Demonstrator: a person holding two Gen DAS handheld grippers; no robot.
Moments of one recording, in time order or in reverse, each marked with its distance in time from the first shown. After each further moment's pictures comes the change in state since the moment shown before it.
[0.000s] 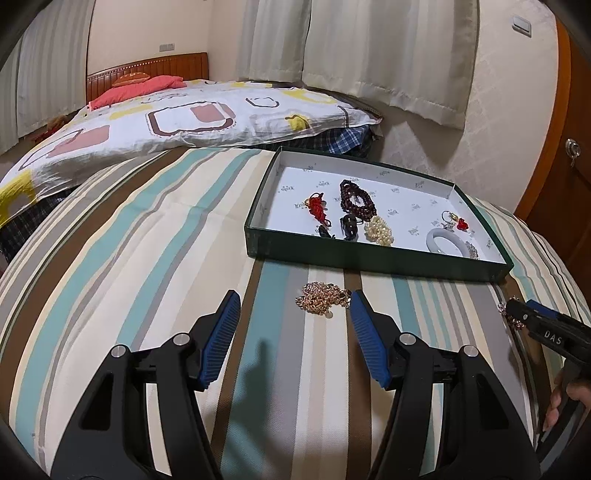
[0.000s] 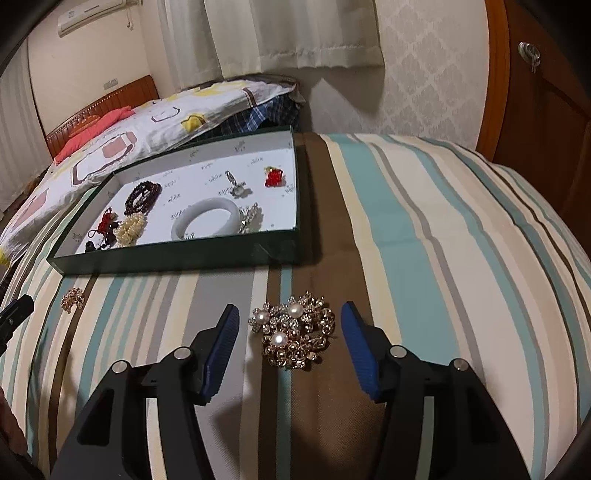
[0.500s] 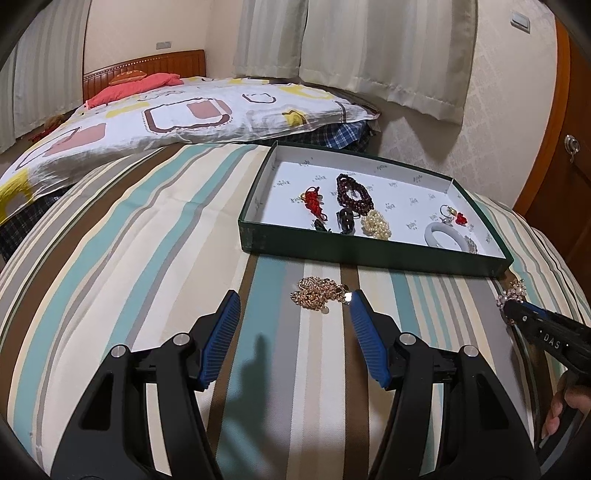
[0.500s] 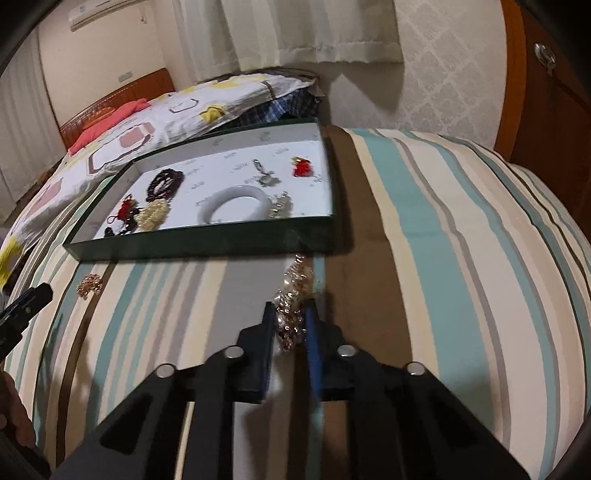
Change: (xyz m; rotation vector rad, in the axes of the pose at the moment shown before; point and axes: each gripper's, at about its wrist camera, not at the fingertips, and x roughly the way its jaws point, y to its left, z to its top) left arm 0.005 -0.005 -0.004 0.008 0.016 -0.005; right arm -0.007 0.019 -0.005 -0.056 -0.002 0.042
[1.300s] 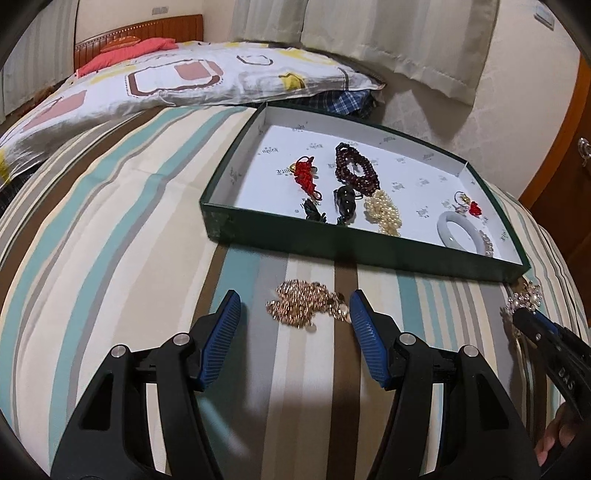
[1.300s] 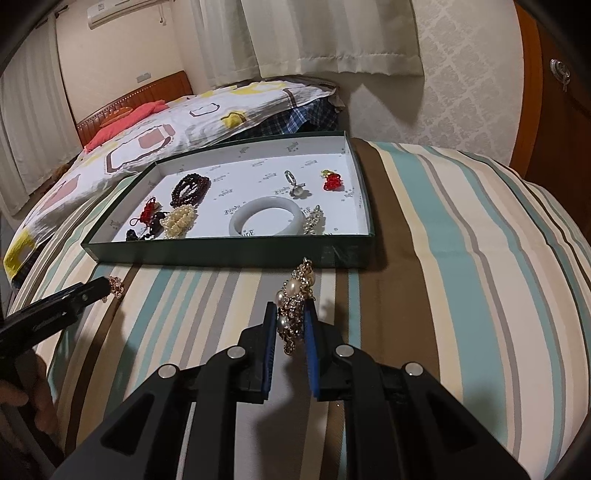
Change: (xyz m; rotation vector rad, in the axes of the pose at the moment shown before) left arm 0.054 -0.006 0.016 -0.038 0.149 -0.034; right arm 0.000 0.010 0.009 -0.013 -0.025 0.065
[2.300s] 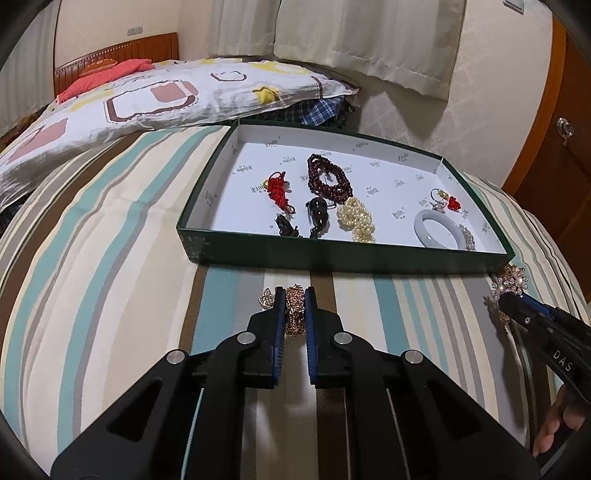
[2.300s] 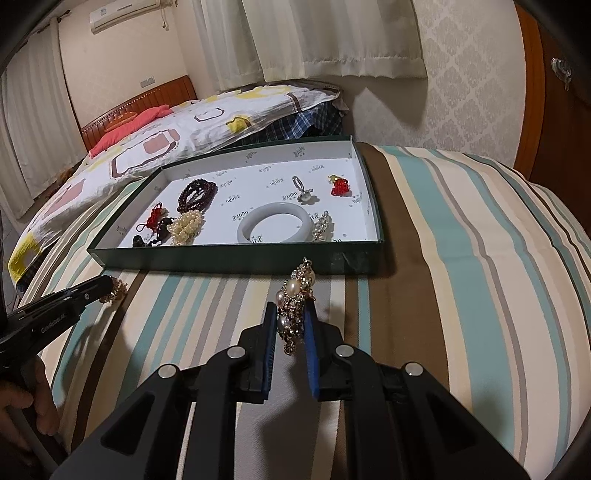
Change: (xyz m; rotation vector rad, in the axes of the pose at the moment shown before) left arm -0.013 -0.010 0.001 0.092 -0.056 -0.039; right arm -0.002 0.004 0.003 0.003 -0.022 0.021
